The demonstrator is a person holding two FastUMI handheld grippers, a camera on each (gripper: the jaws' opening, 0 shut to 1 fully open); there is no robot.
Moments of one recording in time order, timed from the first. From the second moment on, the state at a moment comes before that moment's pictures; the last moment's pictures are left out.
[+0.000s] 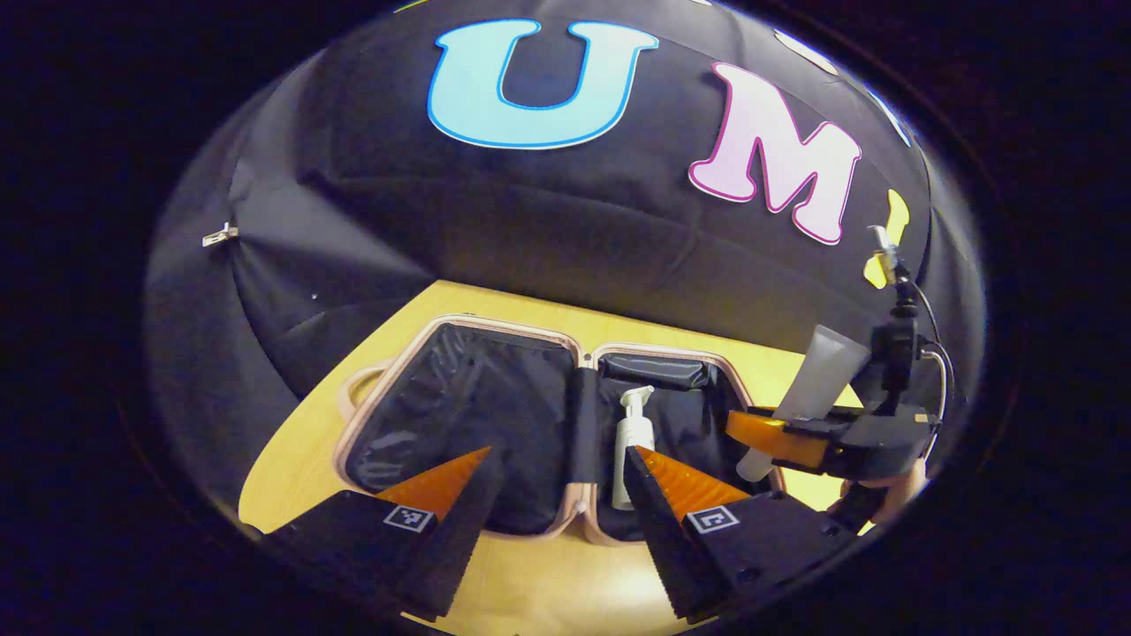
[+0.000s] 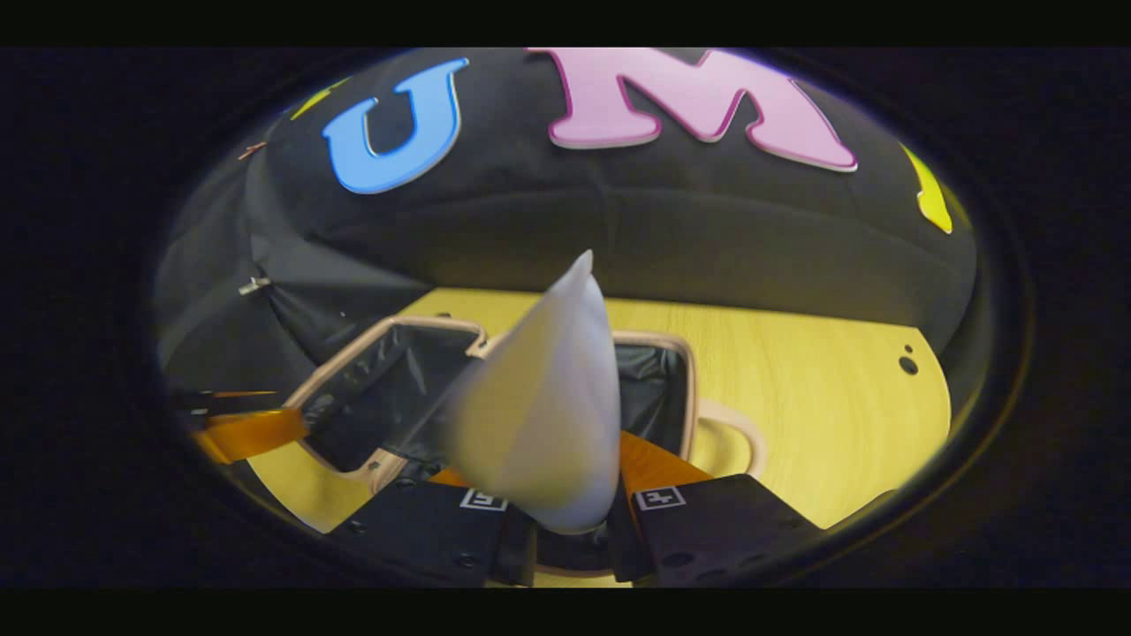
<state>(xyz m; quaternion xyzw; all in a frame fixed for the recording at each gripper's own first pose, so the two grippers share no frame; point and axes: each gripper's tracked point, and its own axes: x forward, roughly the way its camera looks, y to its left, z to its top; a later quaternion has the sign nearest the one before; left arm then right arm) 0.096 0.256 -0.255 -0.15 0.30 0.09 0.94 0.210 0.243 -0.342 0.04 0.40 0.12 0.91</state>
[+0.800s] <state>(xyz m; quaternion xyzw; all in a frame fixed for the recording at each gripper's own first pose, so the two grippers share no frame) 0.007 0.384 -0.306 -0.25 0.31 0.17 0.90 0.187 0.248 -0.335 0.02 0.43 0.05 0.90</state>
